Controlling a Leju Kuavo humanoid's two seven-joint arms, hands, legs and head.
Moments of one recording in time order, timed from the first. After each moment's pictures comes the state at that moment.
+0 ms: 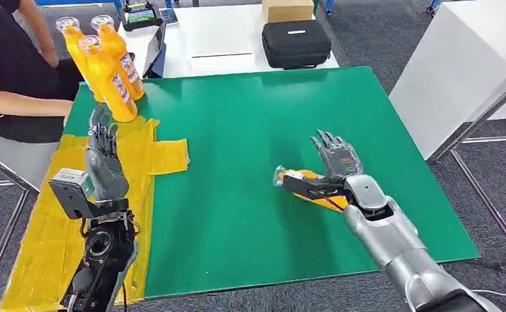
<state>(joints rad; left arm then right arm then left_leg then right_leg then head) -0.20 -0.04 -0.21 -1.51 0.01 0.35 -0.48 -0.58 -0.18 0.58 -0.89 1.09 -0.32 0.09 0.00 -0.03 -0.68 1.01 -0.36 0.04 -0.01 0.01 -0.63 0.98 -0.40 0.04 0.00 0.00</state>
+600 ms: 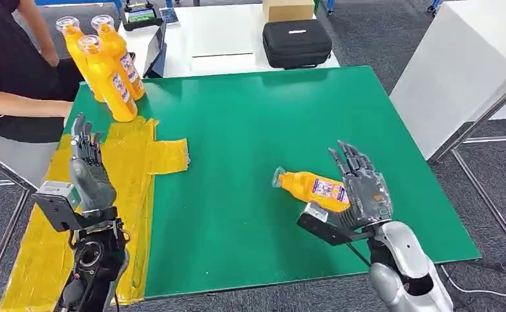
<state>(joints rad) -0.13 -0.03 -0.16 -1.58 -0.01 0.36 -0.49 -0.08 -0.25 0.34 -1.68 1.05 -0.15 0.07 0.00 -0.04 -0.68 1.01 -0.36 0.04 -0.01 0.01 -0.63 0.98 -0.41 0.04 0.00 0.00</state>
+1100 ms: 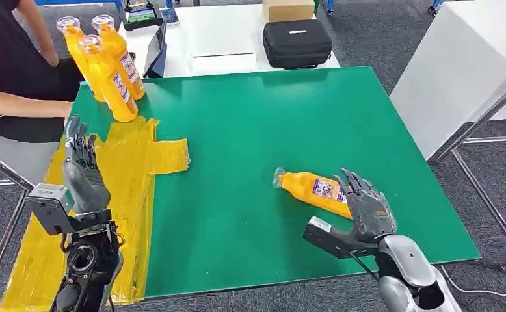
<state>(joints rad) -0.11 -0.04 -0.13 -1.61 -0.04 0.33 -0.46 -0.03 -0.31 0.33 -1.68 1.05 -0.03 0.16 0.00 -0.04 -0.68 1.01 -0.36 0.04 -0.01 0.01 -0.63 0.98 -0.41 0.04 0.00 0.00</state>
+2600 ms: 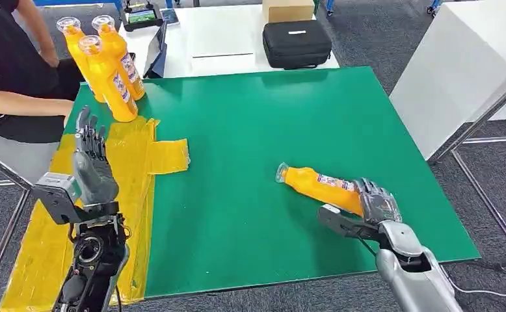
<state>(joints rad) -0.16 -0.04 -0.16 -1.58 -0.02 0.32 -0.45 -0.24 -0.27 0.32 -1.15 1.12 -0.03 0.22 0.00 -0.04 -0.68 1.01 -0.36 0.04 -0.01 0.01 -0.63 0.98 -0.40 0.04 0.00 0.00</state>
